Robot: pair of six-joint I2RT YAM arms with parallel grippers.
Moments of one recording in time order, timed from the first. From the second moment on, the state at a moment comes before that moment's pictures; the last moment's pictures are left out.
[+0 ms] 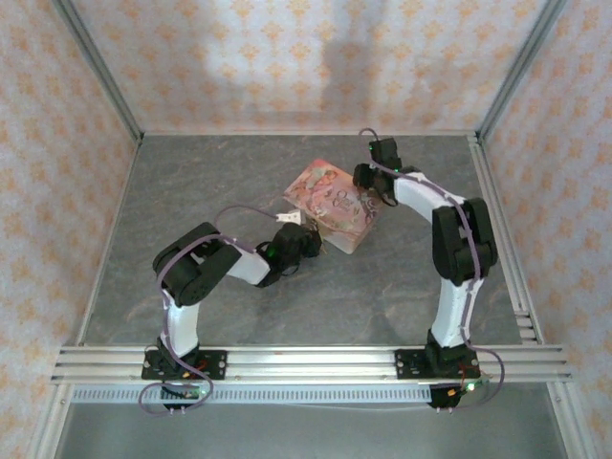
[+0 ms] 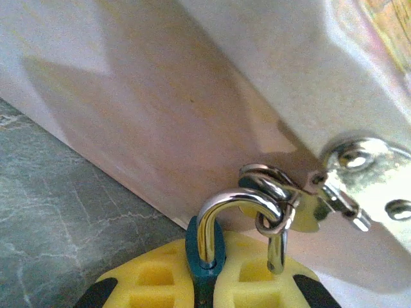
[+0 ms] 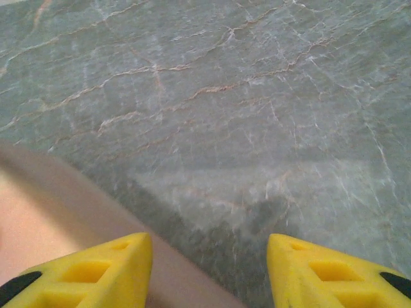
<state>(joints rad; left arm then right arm) -0.70 1.95 0.75 0.67 -0.10 -0.85 0.30 1.92 1.37 -0.27 0.04 0.36</state>
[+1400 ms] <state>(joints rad) -0.54 1.81 0.53 0.89 0.01 -1.33 0.58 1.79 1.13 -0.14 0.08 0.36</state>
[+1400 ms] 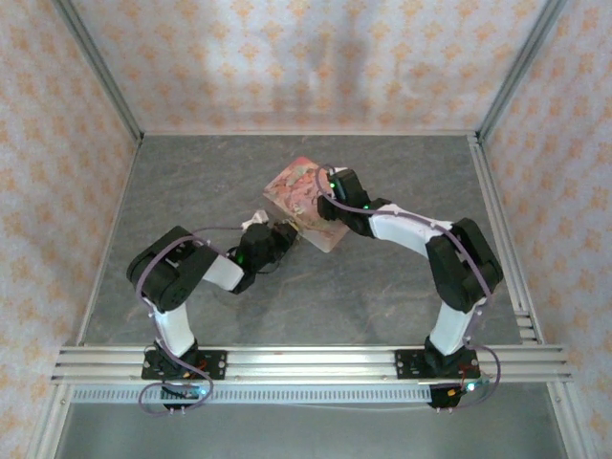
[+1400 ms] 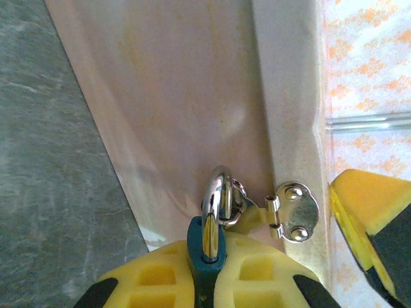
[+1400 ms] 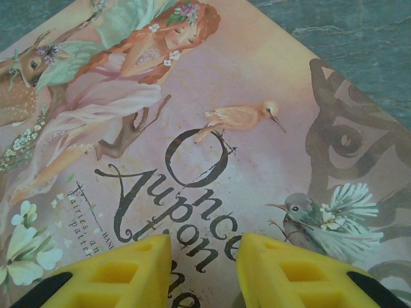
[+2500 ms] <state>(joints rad) -0.42 1.72 0.33 1.07 0.10 -1.20 0.62 1.85 1.22 -0.17 -0.05 0.36</state>
